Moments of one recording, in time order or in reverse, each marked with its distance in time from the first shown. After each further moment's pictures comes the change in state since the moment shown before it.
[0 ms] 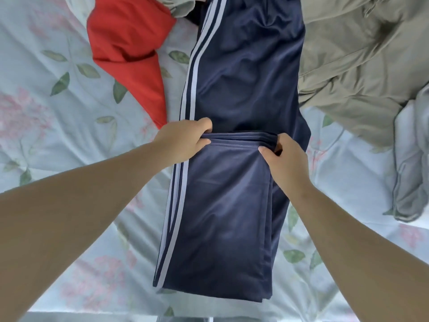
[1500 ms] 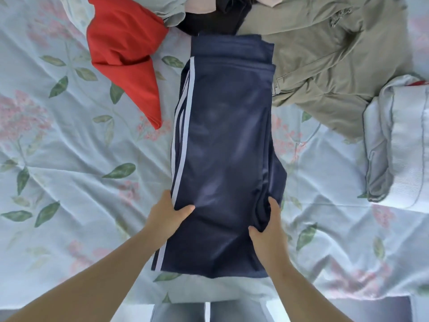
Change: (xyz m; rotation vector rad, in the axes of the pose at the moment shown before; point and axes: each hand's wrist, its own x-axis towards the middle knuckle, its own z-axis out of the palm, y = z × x) left_hand -0.137 0.028 0.092 -0.825 -0.102 -0.758; right_hand -0.158 0.043 0.023 0.279 -0.171 0.420
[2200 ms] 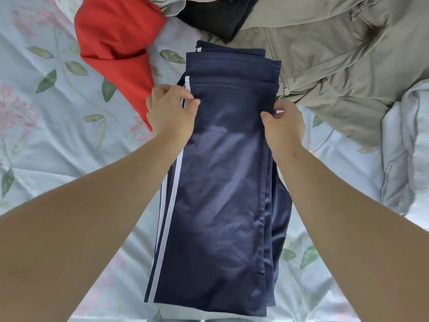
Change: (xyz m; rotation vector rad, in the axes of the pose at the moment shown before) left_hand 0.087 0.163 -0.037 0.087 0.586 0.437; right_hand 0.147 -0.162 -0.034 -0.006 0.269 -0.308
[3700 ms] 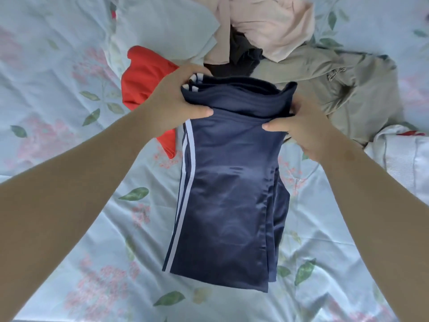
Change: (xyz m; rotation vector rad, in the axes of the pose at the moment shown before) left_hand 0.024 0.066 -0.125 -0.396 -0.384 0.427; right_hand -0.015 -0.096 -0.090 0.366 -0.502 -0.277
